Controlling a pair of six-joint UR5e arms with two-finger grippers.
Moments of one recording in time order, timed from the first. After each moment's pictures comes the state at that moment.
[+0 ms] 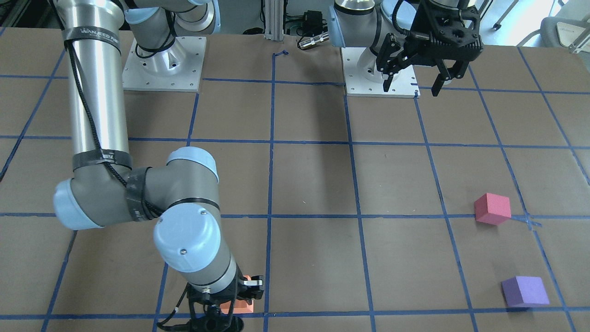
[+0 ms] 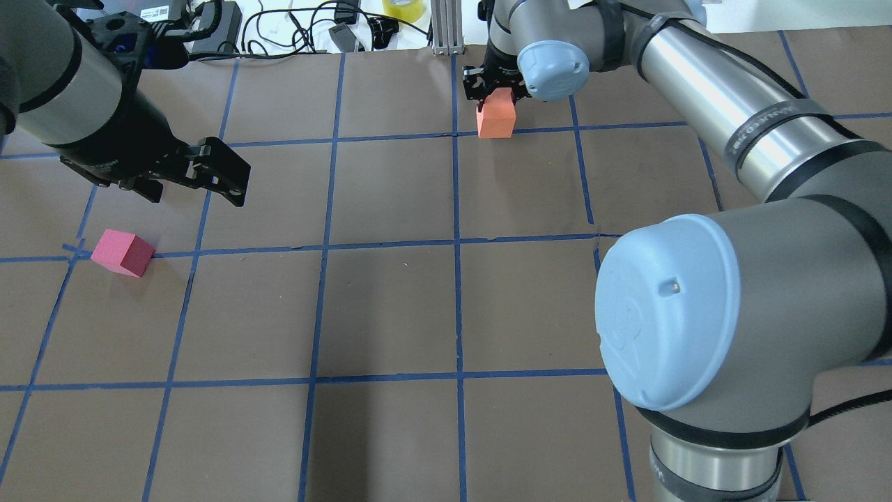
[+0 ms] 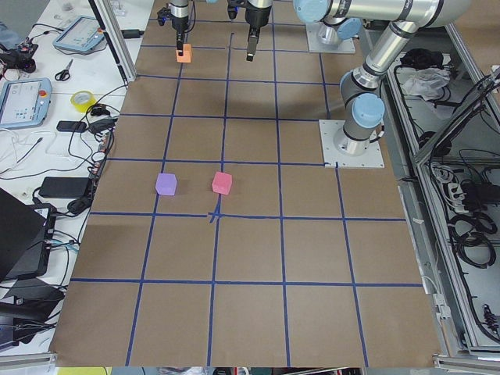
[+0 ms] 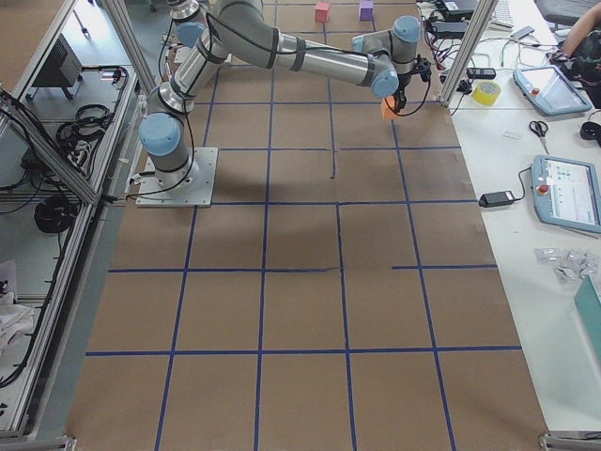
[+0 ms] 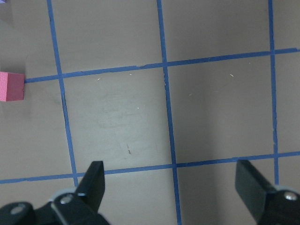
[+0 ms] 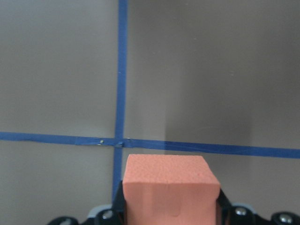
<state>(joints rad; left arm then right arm) -1.52 -1.37 -1.71 -1.50 1.57 0.13 1.78 -0.77 1.07 -2.03 -1.49 0.17</state>
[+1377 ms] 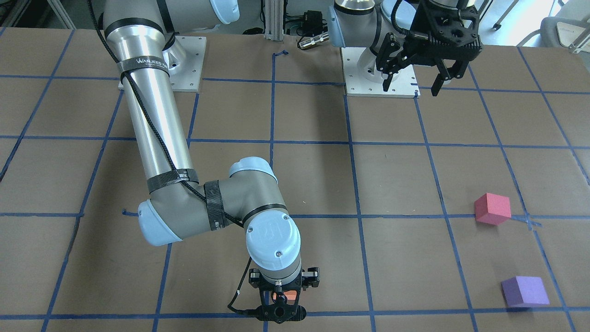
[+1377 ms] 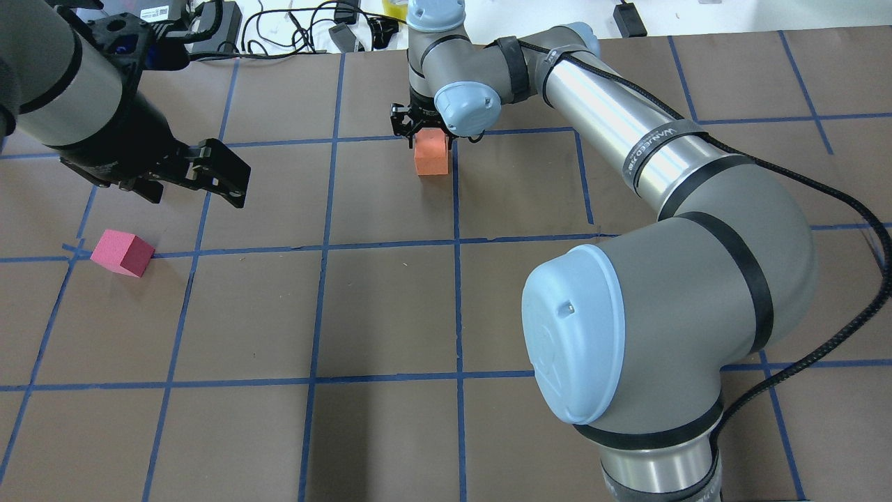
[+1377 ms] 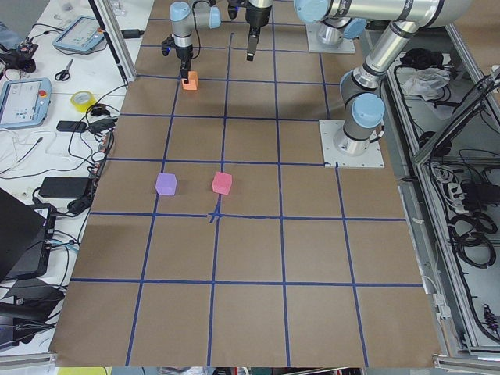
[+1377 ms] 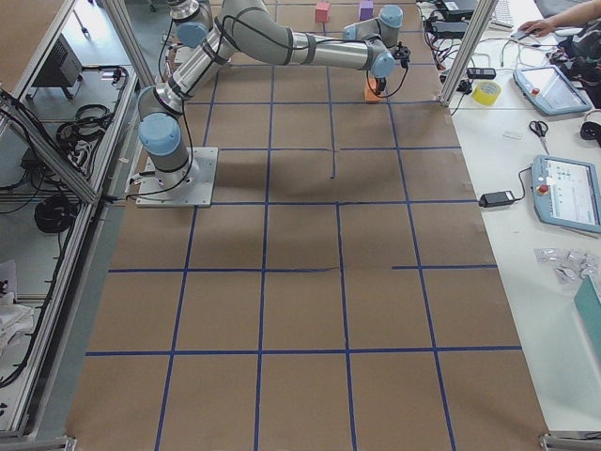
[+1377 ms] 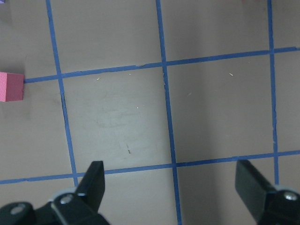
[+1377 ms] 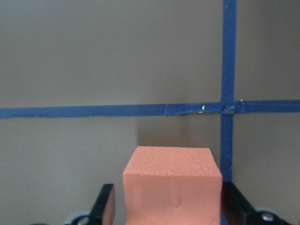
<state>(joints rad) -1.53 -1.36 -1.71 -1.51 1.57 0.14 1.90 -0.67 0.98 -1.98 -1.49 0.36</state>
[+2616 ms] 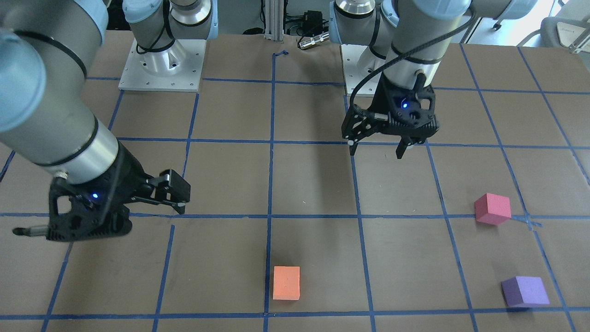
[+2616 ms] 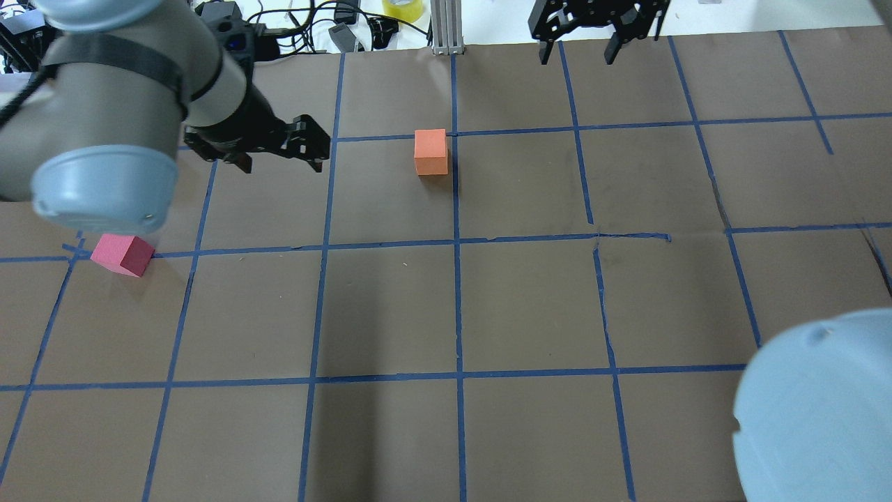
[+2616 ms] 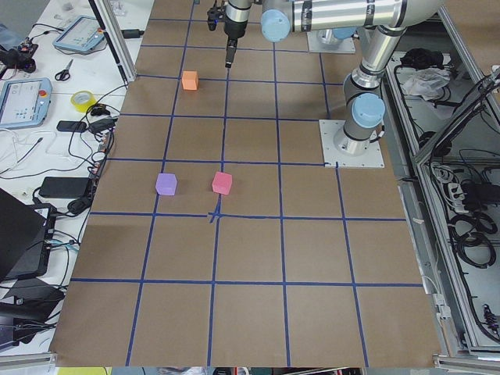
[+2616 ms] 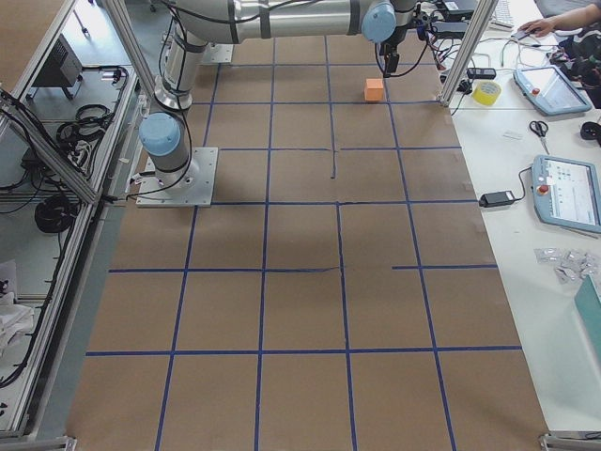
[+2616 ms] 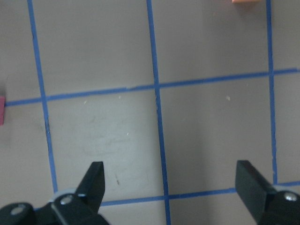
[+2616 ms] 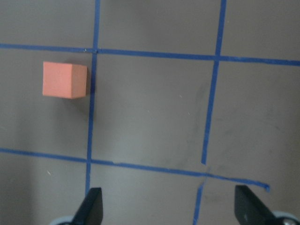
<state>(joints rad) -1.66 -1.63 -1.73 -1.14 1.55 -0.06 1.59 -1.20 1.16 -1.54 -1.45 -0.08</state>
